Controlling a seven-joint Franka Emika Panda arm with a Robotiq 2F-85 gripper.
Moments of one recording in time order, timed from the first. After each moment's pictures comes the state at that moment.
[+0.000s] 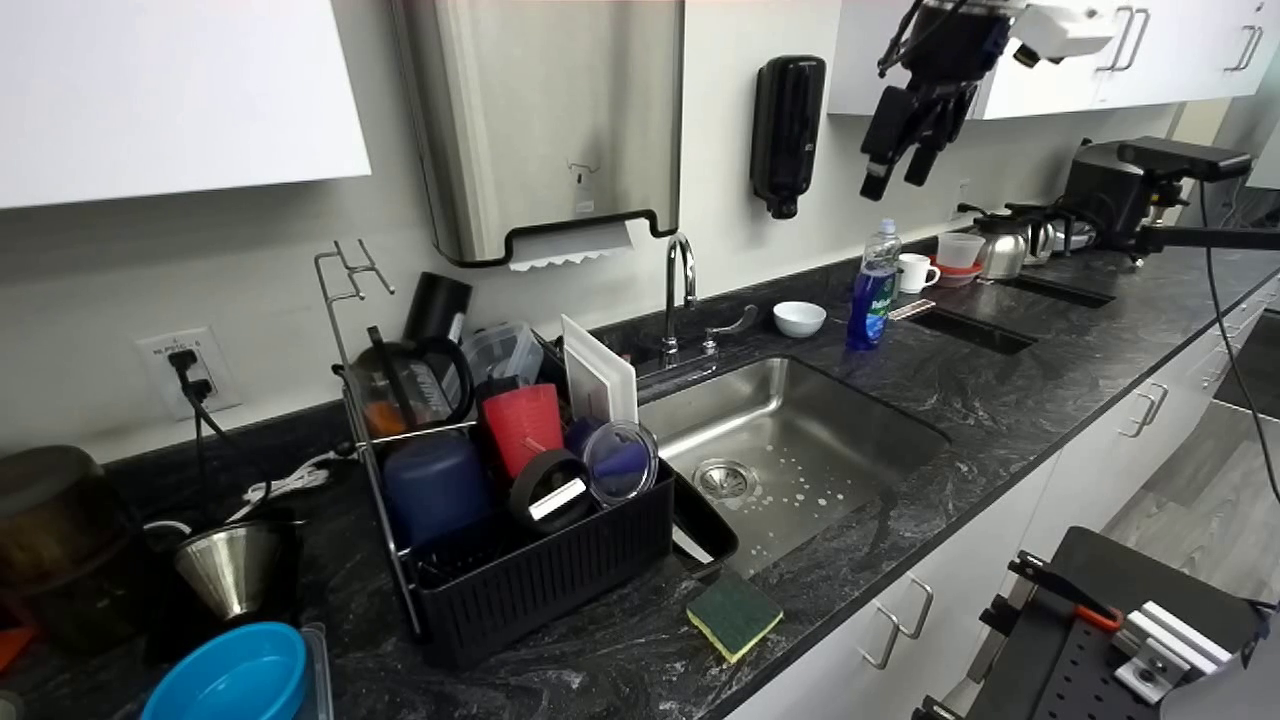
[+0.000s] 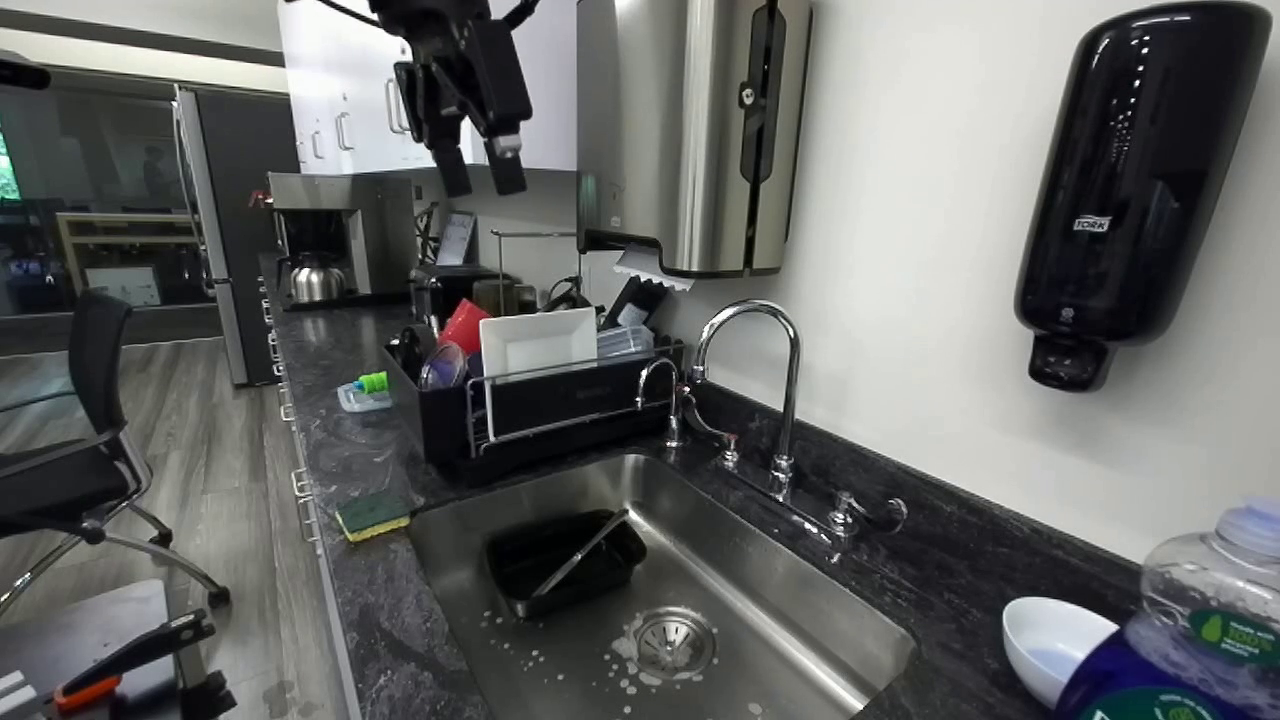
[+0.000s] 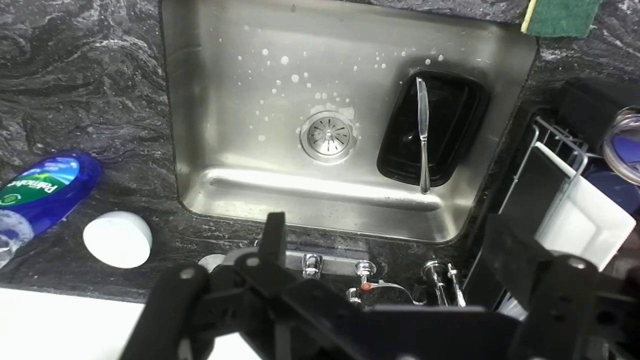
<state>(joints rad) -0.04 -0.57 -0.09 -2.38 -0.09 2.05 -0.09</state>
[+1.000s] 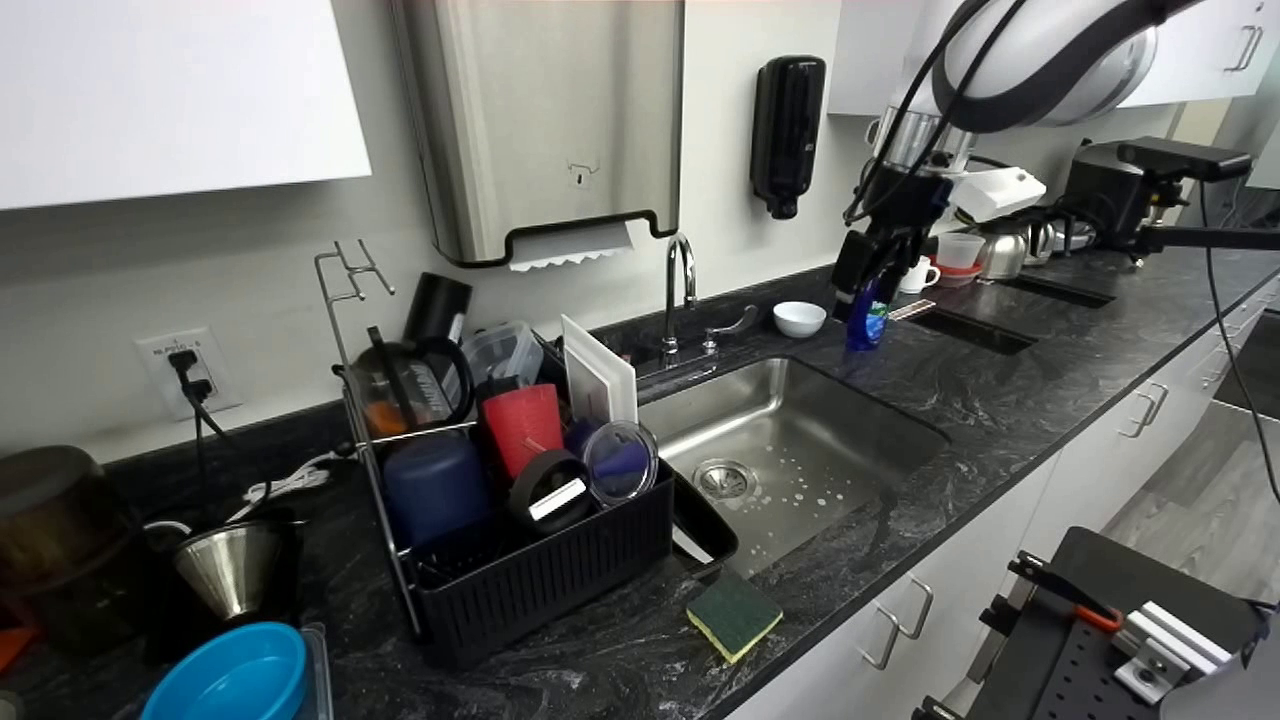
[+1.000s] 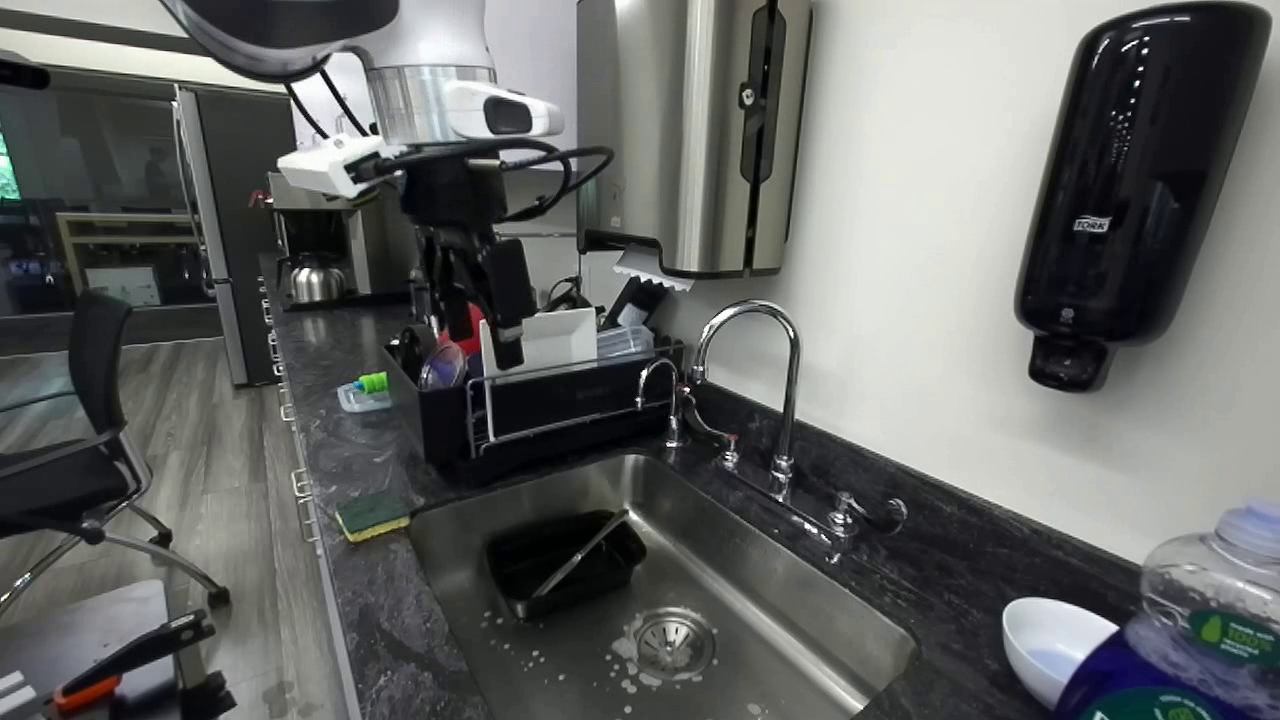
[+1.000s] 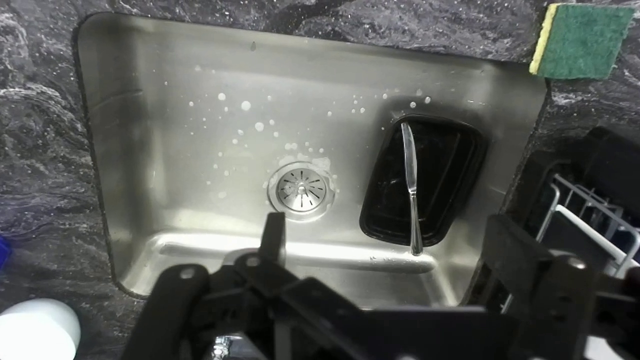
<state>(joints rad) -0.03 -0.42 -0.11 -2.58 -0.01 2.31 -0.13</state>
